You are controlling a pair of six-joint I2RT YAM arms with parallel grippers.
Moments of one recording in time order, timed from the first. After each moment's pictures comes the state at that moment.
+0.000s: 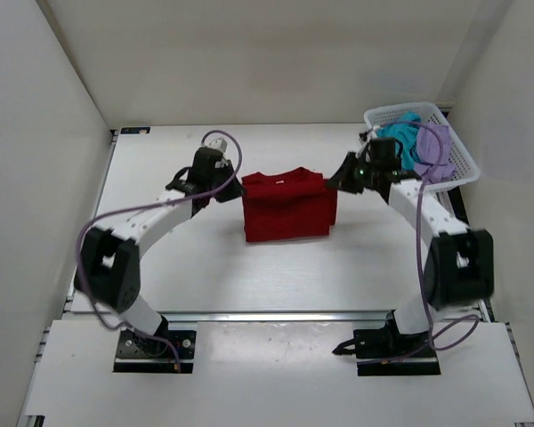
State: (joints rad) left arm -0.44 1.55 1.11 -0.21 0.09 -0.63; right arm 0.16 1.52 1.12 -0.31 -0.42 0.51
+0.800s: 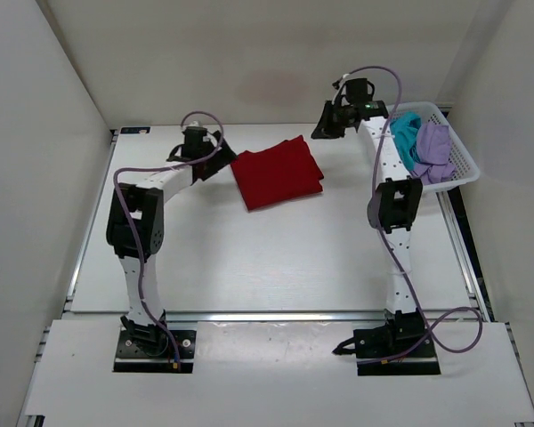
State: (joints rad) left arm -0.20 2.04 1.47 -0.07 0.07 -0.73; right arm 0.14 2.57 2.68 -0.88 -0.49 0.33
